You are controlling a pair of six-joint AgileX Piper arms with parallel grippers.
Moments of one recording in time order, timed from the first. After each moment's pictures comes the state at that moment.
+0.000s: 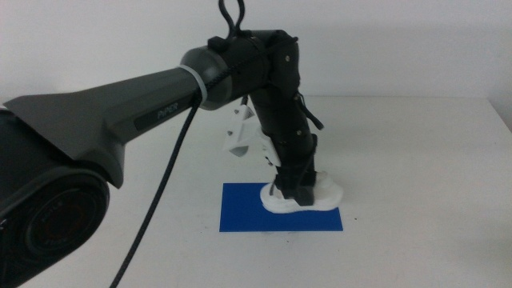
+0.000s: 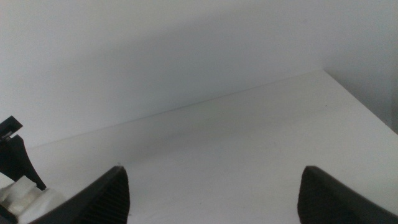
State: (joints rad) left arm -0.65 2.16 -1.88 -0.33 1.22 -1.97; right arm 0.03 0.00 0.00 -0.06 0.19 0.35
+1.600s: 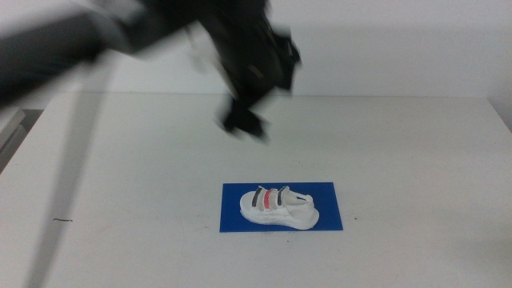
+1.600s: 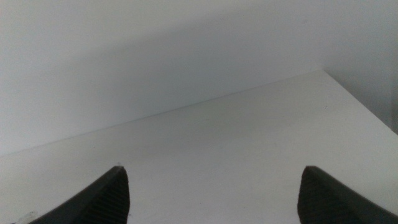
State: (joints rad) left arm -0.65 1.89 -1.87 -0.01 1.20 -1.69; right arm 0.03 0.00 0.00 -0.06 0.19 0.35
